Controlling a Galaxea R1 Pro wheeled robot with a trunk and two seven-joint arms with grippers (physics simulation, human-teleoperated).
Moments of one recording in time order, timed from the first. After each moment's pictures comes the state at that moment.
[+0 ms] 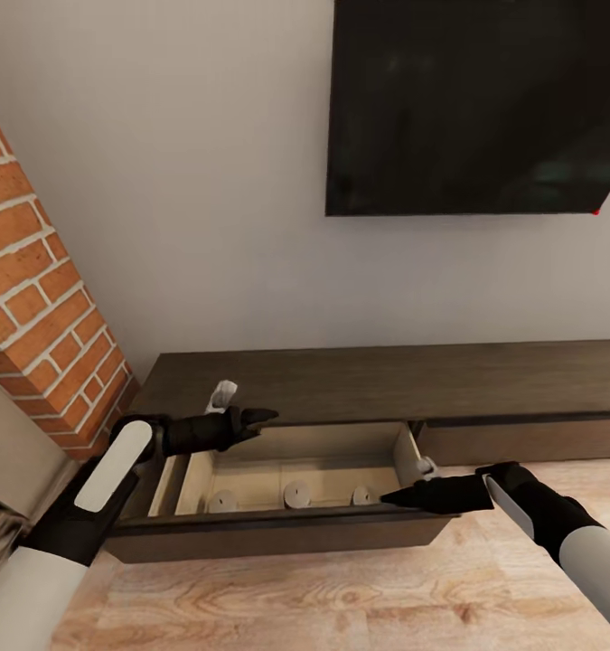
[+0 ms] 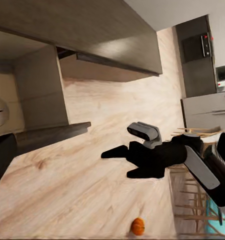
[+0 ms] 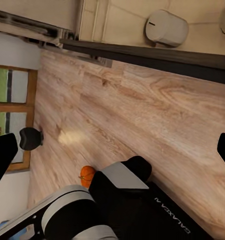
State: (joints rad) left arm -0.65 0.21 -0.25 -1.31 1.28 1.02 -0.06; right arm -0.79 -0.39 0.55 -0.56 -0.55 0.71 1.14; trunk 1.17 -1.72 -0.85
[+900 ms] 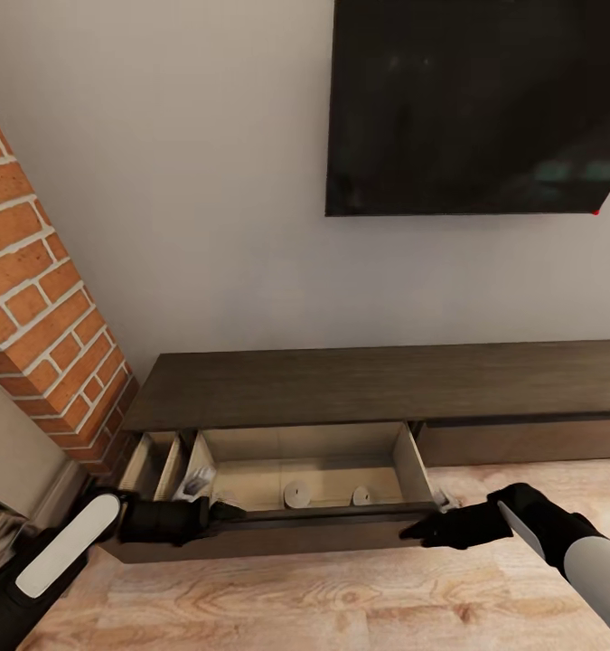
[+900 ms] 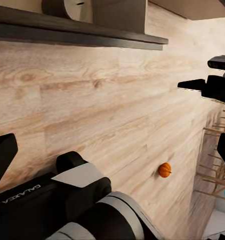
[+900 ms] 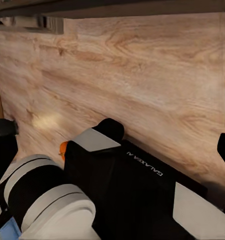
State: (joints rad) left arm -0.45 0.45 -0.44 -1.30 1.37 1.01 -0.06; right arm -0.79 -0.38 0.57 -0.38 -0.43 0.74 1.11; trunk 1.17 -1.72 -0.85
